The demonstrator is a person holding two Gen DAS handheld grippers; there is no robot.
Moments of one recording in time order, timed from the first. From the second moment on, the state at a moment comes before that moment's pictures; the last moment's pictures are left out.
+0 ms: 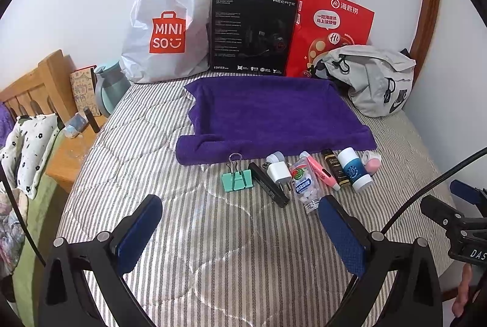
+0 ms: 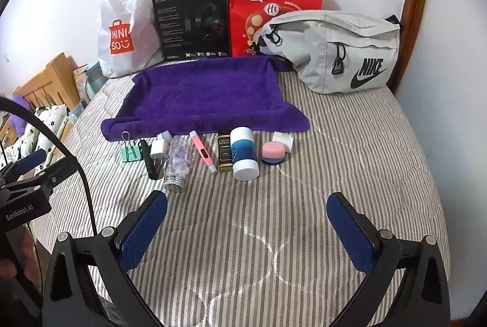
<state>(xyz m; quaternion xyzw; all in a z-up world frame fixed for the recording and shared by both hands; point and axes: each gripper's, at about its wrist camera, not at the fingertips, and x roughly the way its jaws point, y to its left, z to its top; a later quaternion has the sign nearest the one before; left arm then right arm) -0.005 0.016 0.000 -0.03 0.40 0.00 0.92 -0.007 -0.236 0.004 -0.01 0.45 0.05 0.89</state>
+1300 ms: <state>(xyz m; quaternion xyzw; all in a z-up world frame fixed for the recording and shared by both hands) -0.011 0.026 0.001 -0.03 0.40 0.01 0.92 -0.005 -0.235 0.003 -0.01 0.45 0.04 0.89</state>
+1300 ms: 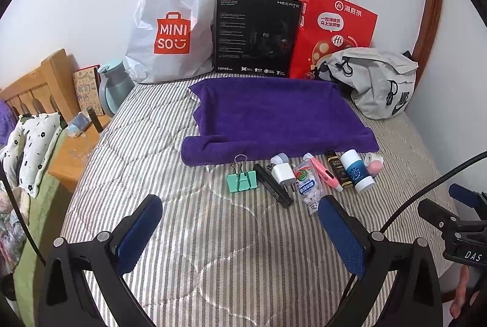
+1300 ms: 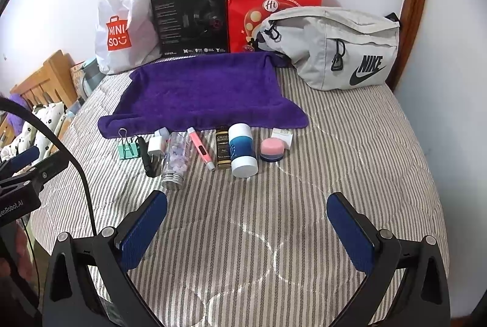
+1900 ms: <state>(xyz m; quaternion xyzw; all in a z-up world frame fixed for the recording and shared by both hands) 0.010 0.041 -0.013 -0.05 0.42 0.03 0.91 0.010 -0.239 -0.012 -0.01 0.47 0.05 0.88</state>
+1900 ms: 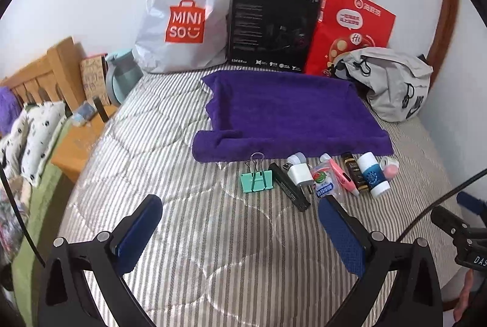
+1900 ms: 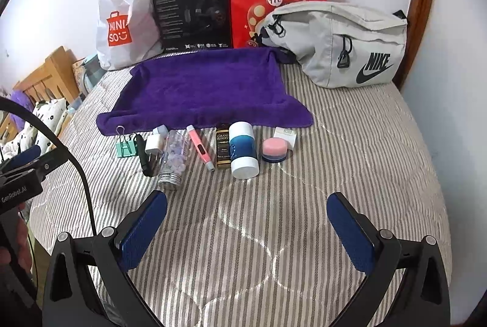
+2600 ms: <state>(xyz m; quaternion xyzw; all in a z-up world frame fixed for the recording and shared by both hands) 0.095 0.030 -0.116 -0.05 0.49 0.06 0.87 0.049 -0.262 -0.080 -0.02 0.52 0.05 0.85</state>
